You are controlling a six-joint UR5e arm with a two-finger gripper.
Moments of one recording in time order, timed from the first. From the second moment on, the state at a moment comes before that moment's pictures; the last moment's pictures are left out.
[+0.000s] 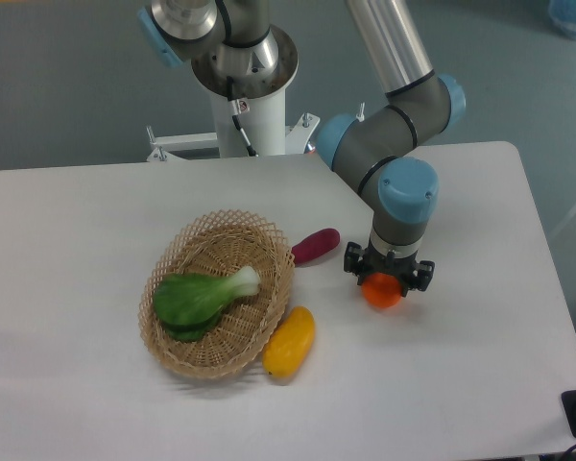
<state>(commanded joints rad) 2.61 -2.04 -1.79 -0.82 1.57 0.94</state>
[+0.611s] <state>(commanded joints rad) 2.62 -2.01 -1.73 -0.83 1.56 0.95</state>
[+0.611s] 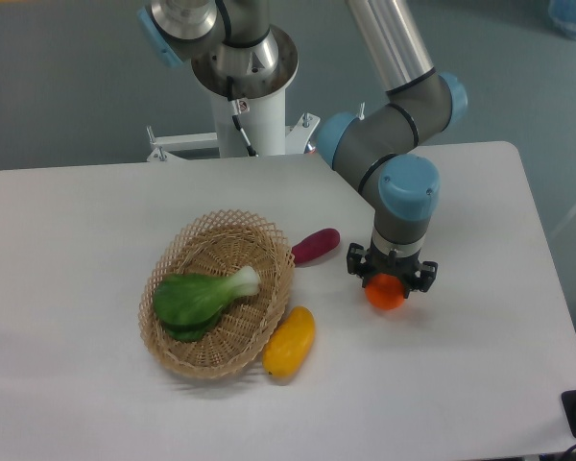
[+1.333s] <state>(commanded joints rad) 2.67 -1.93 -1.32 -1.24 1.34 0.90</state>
